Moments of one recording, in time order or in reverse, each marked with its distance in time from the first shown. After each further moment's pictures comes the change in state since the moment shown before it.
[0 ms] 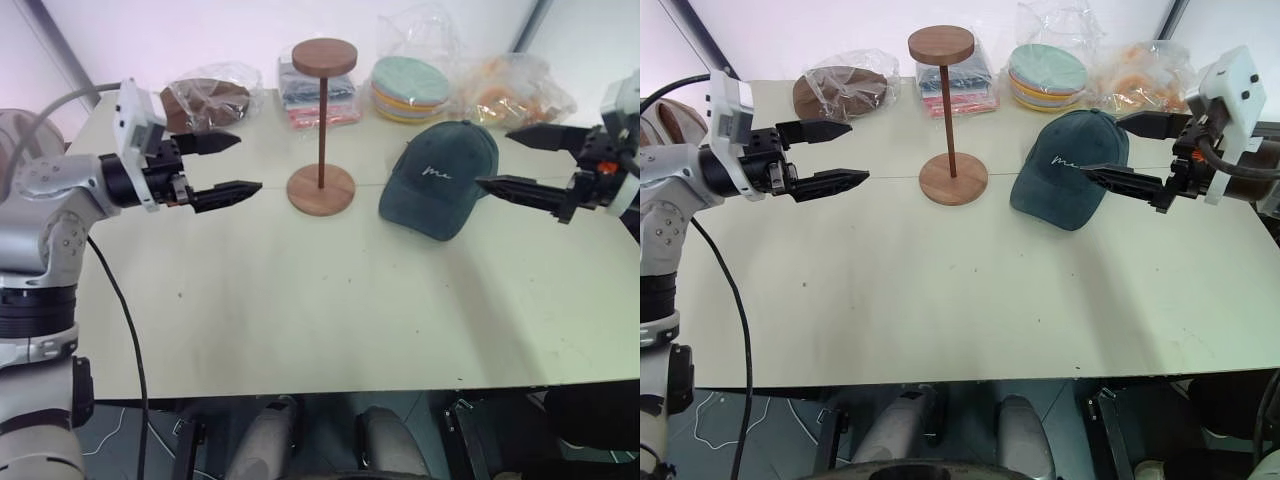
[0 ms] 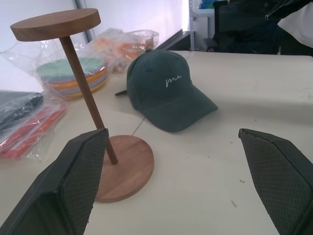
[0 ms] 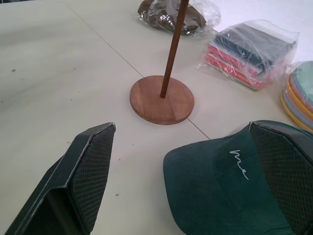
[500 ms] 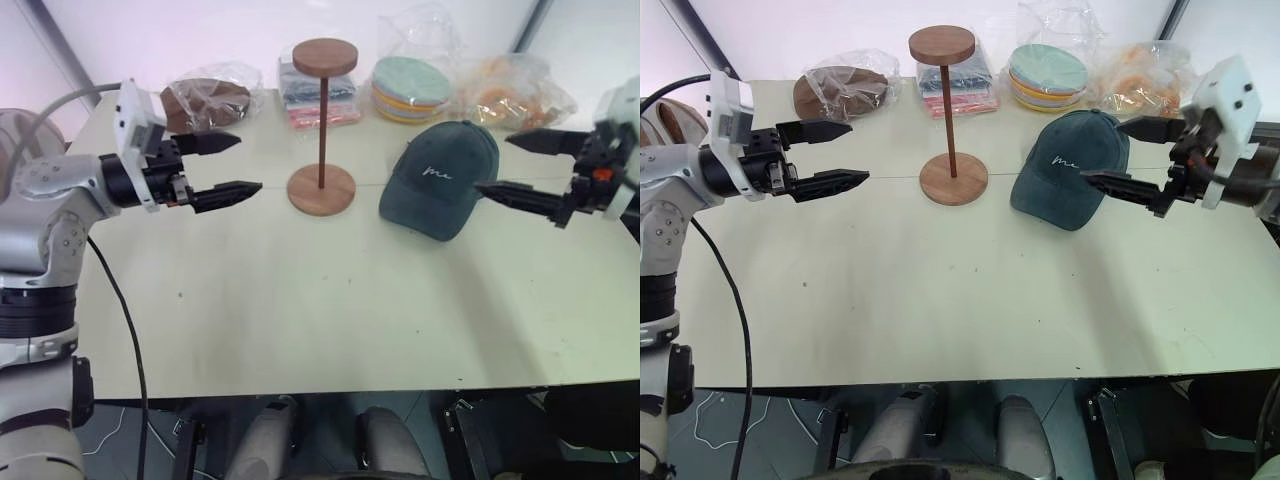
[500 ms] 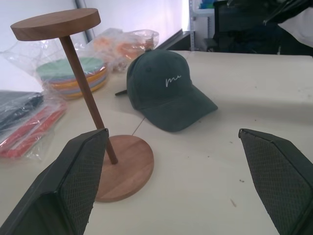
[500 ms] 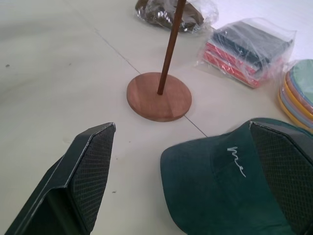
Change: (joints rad) left arm 0.000 0.000 0.000 -0.001 0.000 0.000 -0.001; right arm 0.065 0.000 0.012 -0.032 -0.059 -0.059 -0.021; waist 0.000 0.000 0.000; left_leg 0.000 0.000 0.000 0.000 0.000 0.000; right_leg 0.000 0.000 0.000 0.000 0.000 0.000
